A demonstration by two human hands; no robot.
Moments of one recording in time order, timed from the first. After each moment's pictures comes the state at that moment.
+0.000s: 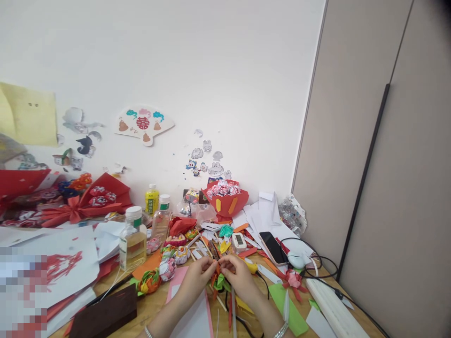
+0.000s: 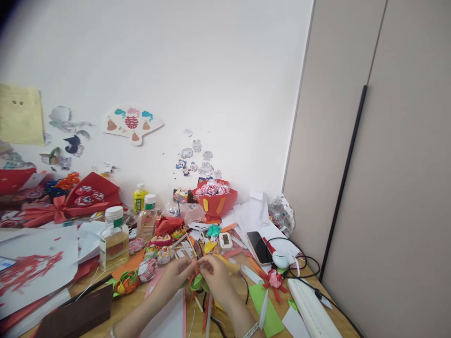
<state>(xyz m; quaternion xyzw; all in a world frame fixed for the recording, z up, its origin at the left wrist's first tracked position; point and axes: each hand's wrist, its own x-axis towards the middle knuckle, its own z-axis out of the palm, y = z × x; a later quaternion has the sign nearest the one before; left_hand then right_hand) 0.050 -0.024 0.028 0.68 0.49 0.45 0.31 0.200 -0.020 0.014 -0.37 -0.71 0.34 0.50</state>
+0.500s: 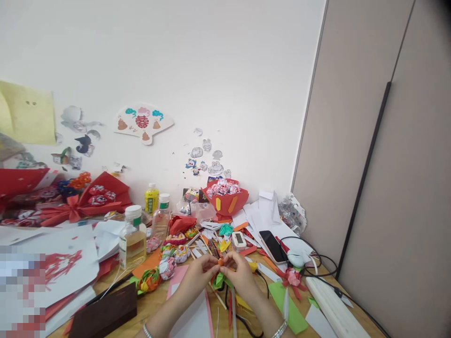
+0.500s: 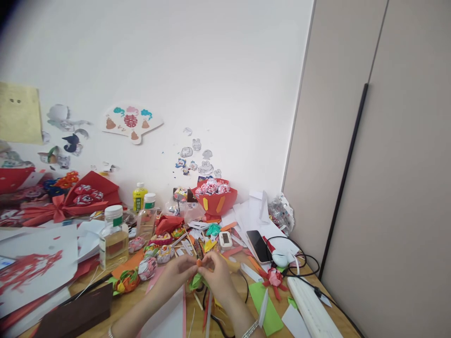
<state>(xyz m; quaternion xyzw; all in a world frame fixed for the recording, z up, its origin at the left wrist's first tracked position) 0.047 -0.020 0.024 0.68 0.42 0.46 0.39 0.199 -0.018 0.011 -0.39 -0.68 0.32 0.53</state>
